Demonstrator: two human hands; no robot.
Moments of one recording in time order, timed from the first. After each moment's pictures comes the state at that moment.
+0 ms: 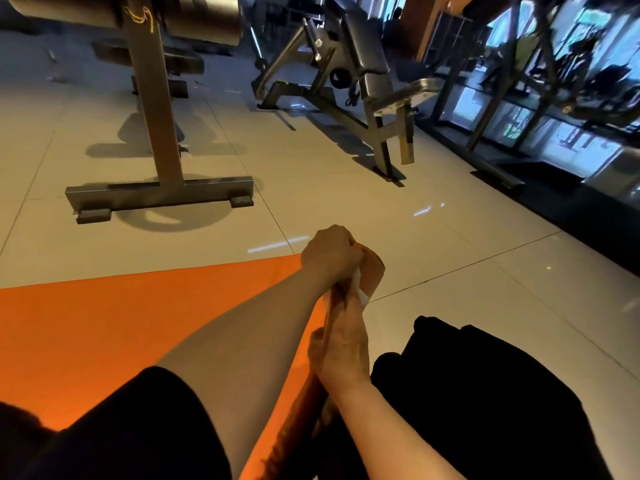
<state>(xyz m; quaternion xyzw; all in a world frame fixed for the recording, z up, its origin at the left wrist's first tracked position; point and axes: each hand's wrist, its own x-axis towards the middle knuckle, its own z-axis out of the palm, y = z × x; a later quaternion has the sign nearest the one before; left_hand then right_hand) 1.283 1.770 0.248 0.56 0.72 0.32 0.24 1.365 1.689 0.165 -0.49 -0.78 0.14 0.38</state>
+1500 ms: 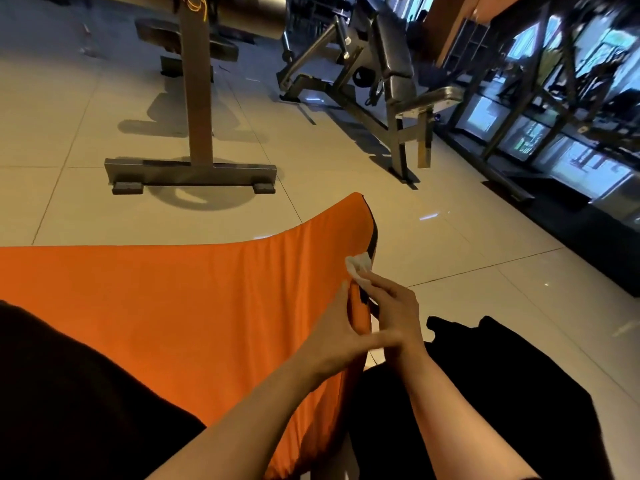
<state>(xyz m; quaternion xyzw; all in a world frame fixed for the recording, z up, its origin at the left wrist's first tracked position) 1.283 1.600 0.209 0.50 0.47 0.53 0.50 1.377 1.656 0.232 -0.47 -0.56 0.52 0.44</state>
